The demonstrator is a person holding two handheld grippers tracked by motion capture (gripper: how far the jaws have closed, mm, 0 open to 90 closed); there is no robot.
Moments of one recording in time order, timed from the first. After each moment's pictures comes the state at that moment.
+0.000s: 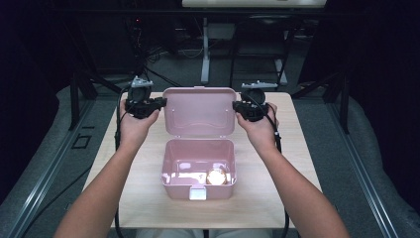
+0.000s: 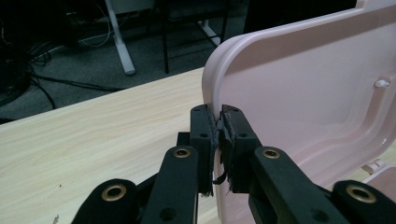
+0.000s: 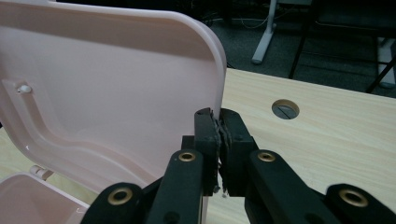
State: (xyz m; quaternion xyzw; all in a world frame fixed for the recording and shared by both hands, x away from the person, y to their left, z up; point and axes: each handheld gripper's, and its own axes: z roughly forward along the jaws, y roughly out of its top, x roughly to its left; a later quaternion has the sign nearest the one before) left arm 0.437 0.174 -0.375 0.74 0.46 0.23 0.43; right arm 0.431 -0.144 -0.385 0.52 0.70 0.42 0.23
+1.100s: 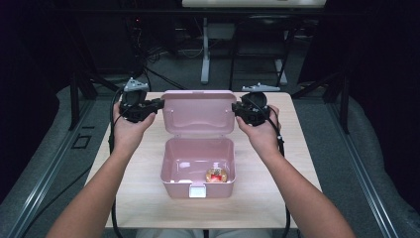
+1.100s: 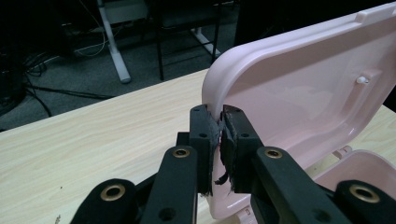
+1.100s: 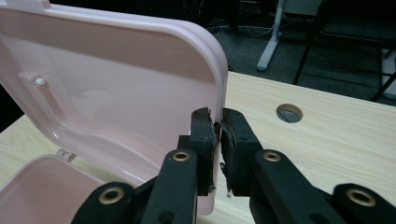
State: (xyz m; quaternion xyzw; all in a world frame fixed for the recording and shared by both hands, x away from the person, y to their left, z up) left arm 0.417 0.181 -0.367 0.75 0.44 0.23 0.45; right arm 0.412 -0.145 -0.379 0.50 0.71 0.44 0.24
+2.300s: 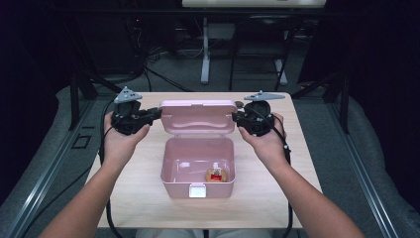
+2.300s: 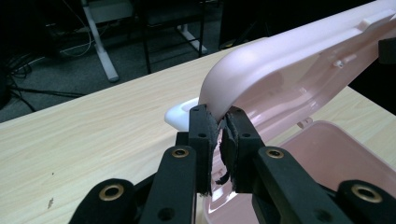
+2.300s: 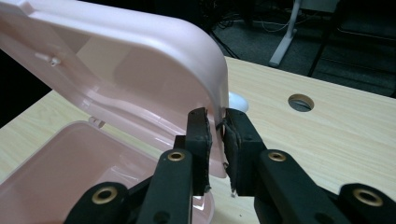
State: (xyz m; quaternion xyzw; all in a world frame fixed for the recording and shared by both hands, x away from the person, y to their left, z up) left arm 0.377 0.188 -0.362 0.76 0.42 0.22 0.45; right arm 0.380 -0.149 -0.375 0.47 0.73 0.44 0.22
